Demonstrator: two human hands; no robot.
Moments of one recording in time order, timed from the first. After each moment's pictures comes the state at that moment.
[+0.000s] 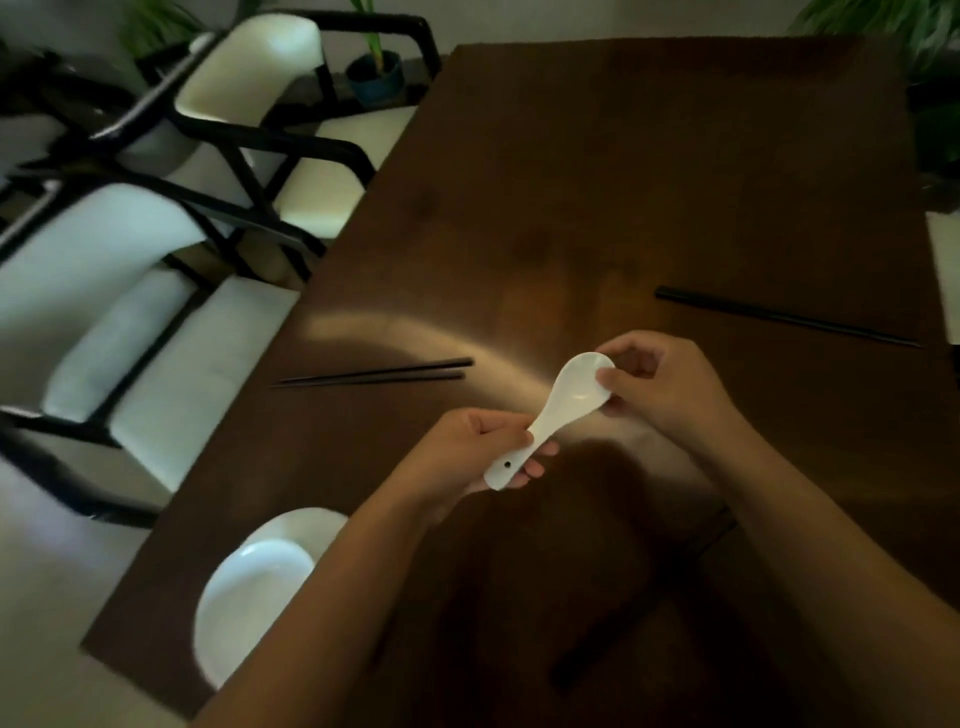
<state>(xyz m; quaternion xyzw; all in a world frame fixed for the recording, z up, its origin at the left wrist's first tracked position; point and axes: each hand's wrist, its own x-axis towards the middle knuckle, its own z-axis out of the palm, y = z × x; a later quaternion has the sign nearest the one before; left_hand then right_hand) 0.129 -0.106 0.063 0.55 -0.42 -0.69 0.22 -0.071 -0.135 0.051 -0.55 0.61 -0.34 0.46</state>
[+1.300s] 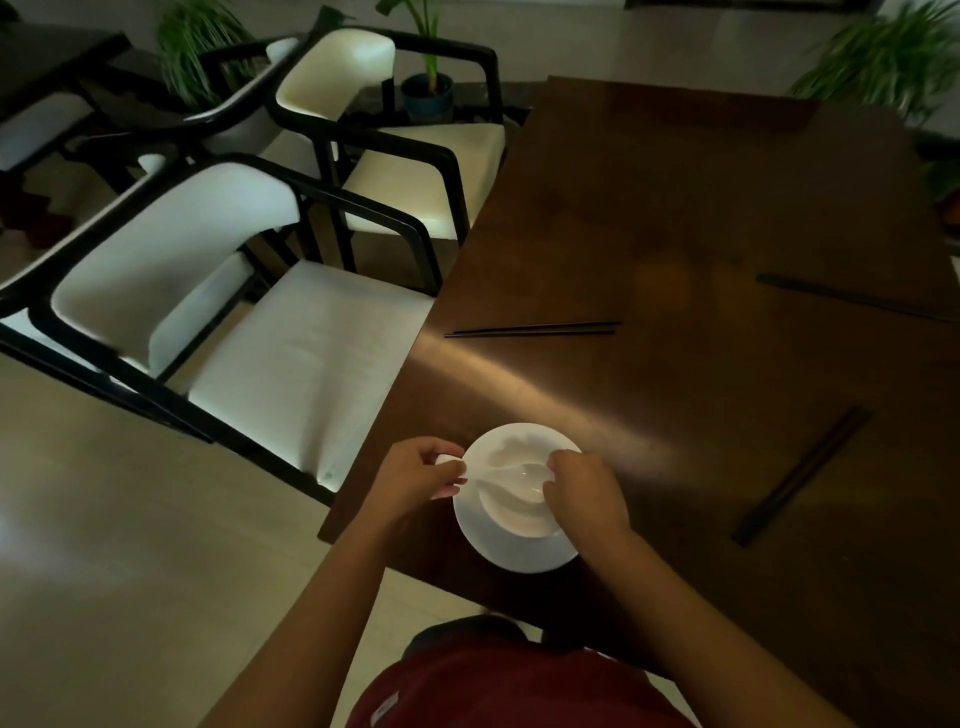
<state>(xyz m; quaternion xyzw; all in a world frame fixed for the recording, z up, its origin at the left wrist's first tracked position) 0.424 0.020 0.061 0.68 -0.41 -0.54 0.26 0.238 0.030 0.048 -0.63 0.72 -0.04 0.28</state>
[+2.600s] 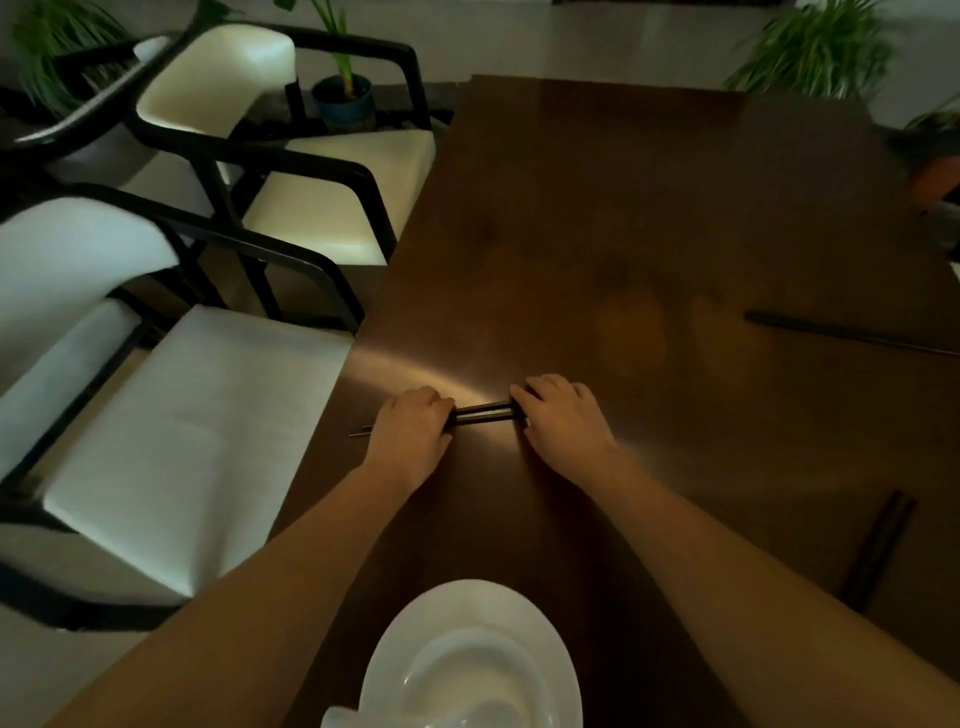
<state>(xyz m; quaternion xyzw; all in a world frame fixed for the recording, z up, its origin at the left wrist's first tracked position) 0.351 -0.214 -0.022 0.55 -0.83 -0.08 -0.01 0.159 -0.198 -0.031 -0.78 0.62 0.00 0.09</state>
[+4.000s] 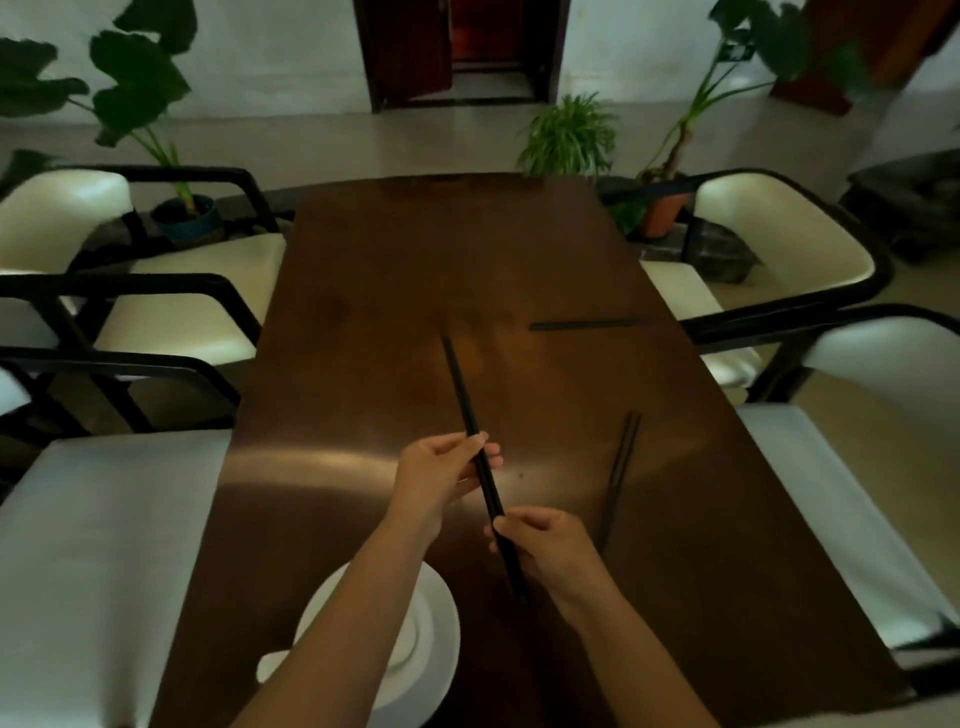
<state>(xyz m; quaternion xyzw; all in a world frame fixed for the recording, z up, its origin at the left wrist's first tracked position) 0.215 -0.066 0.109 0.49 -0.40 -0.72 0.29 0.123 0.041 0.087 -0.17 0.66 -0.46 0.57</state>
